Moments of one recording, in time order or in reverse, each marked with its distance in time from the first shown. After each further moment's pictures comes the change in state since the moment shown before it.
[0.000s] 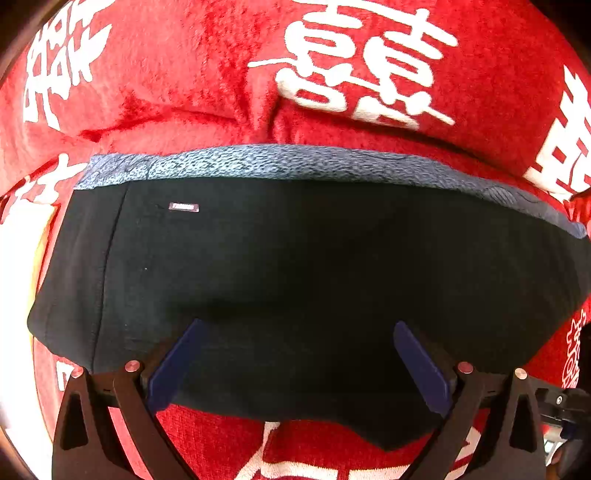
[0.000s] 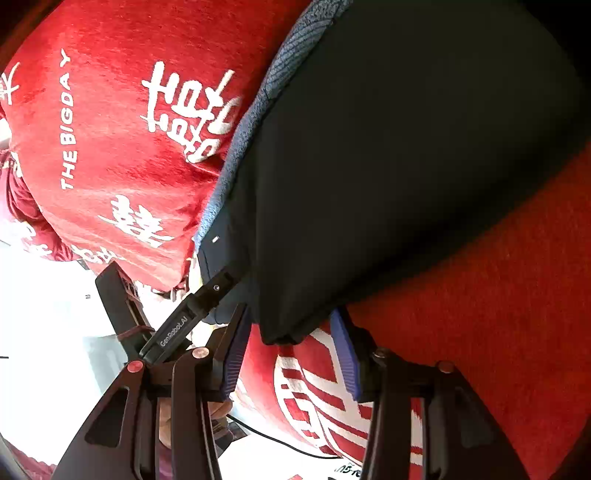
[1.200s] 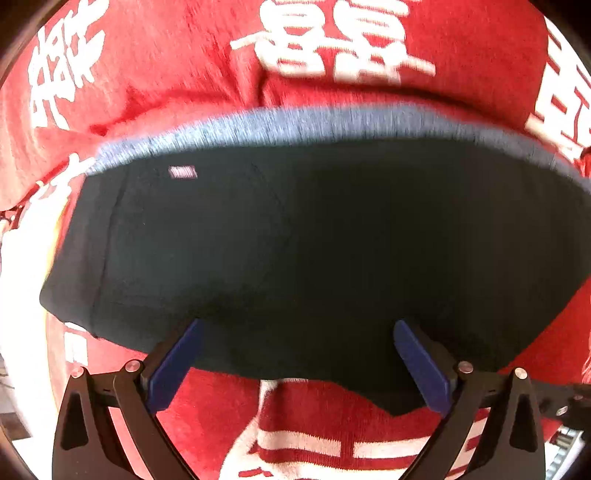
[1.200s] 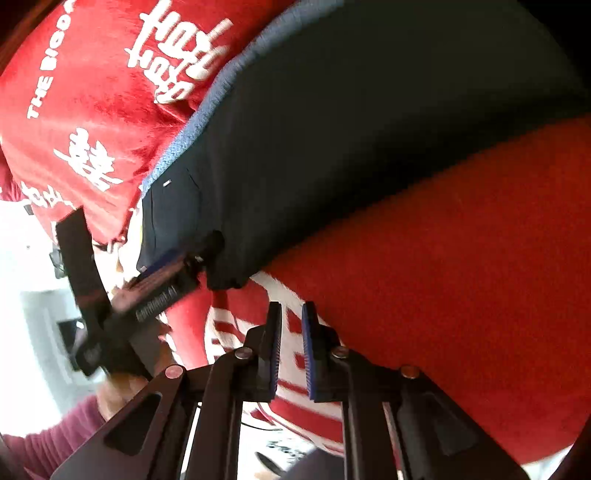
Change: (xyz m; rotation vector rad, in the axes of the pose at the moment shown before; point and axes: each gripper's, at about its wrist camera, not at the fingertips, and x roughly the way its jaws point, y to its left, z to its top) left arm -0.012 -0.015 -0.020 0.074 -0.001 0.088; right arm -0.012 0.019 -0.022 -0.195 0.095 -0.295
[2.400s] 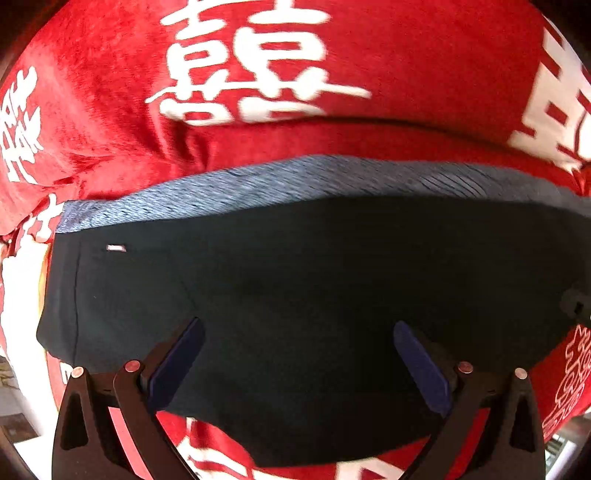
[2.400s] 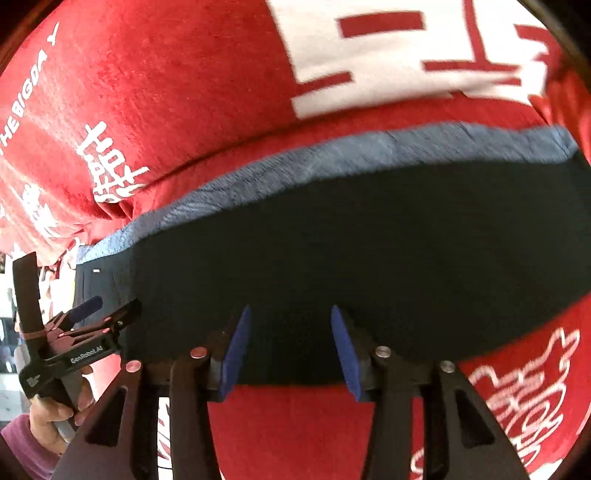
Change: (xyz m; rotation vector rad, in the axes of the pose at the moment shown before) left arm 0.009 -0.092 0.073 0.027 0.083 0.020; right arm -0.092 -0.057 0.112 -0.095 -0.172 -0.320
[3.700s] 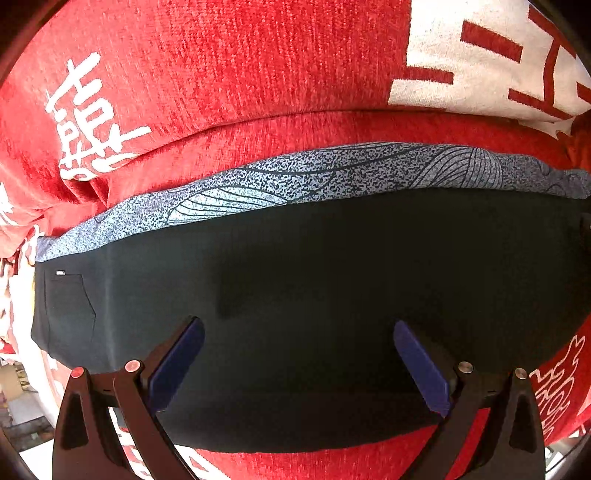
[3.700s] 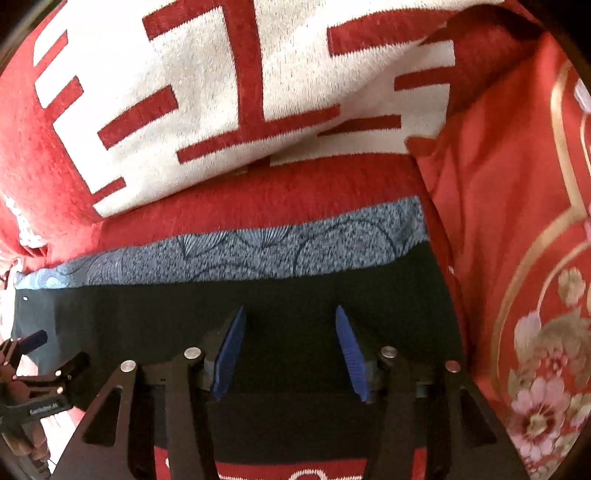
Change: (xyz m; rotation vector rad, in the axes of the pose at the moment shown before) left arm 0.009 -0.154 0.026 0.055 0.083 0.065; right arm -0.035 -0.165 0.082 -0.058 -0.059 -0.211
